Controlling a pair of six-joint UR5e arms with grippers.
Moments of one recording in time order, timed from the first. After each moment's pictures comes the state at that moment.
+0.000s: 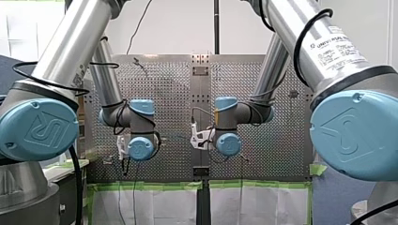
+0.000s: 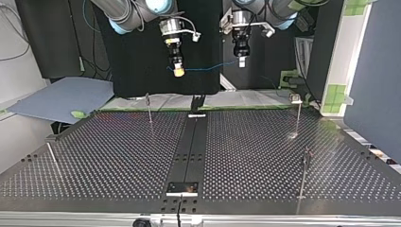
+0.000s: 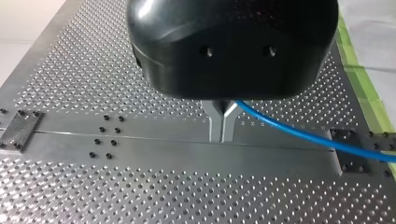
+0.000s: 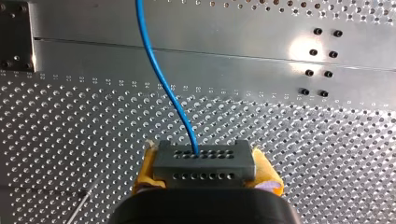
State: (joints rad) left arm -0.54 -1.98 -2.39 -1.90 -2.16 -1.63; right arm 2.37 -1.00 2.02 -1.04 1.83 1.47
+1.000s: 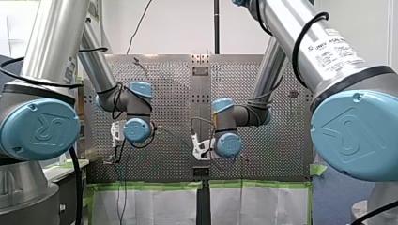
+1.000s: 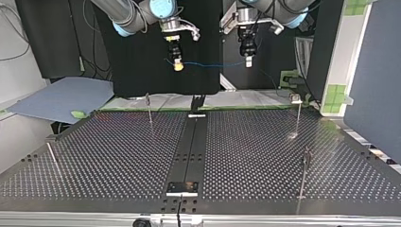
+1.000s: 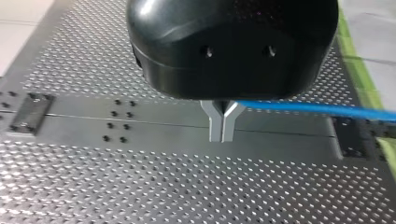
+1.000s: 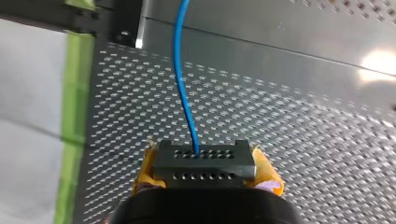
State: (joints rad) left arm -0.52 -1.80 -2.39 -2.16 -2.17 -1.62; right arm 2.38 -0.97 1.99 -0.81 1.87 1.45
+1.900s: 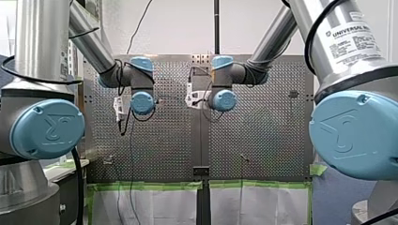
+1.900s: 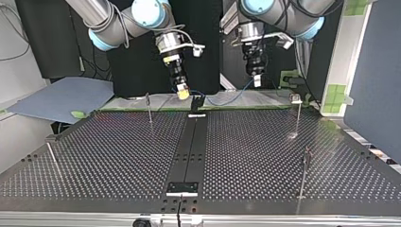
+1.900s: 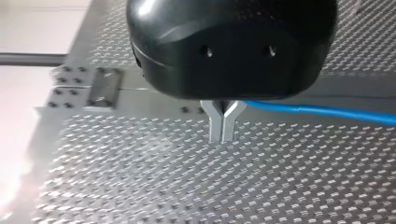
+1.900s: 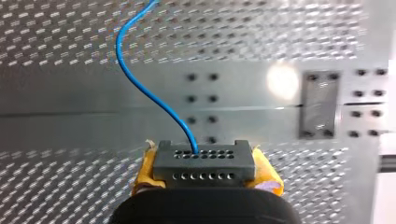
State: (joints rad) left arm -0.45 -1.62 -2.24 -2.36 -2.18 -1.60; right arm 2.35 -1.20 1.80 -0.70 1.68 1.57
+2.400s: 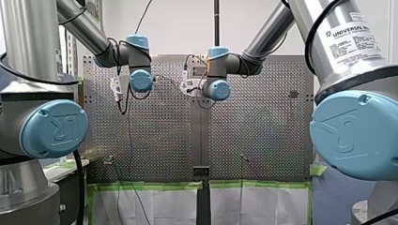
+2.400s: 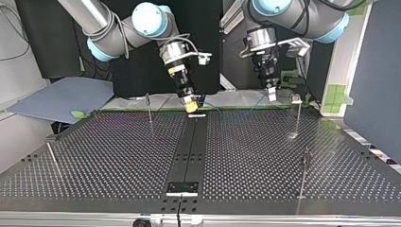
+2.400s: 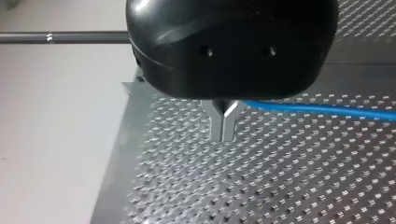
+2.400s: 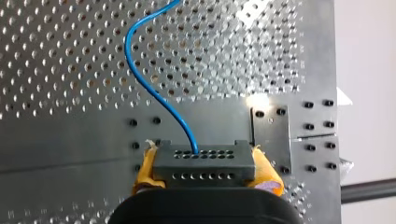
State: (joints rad) left arm -0.39 -1.48 -2.13 -2.50 -2.18 -1.64; right arm 2.36 -1.19 1.67 -0.65 1.61 1.61
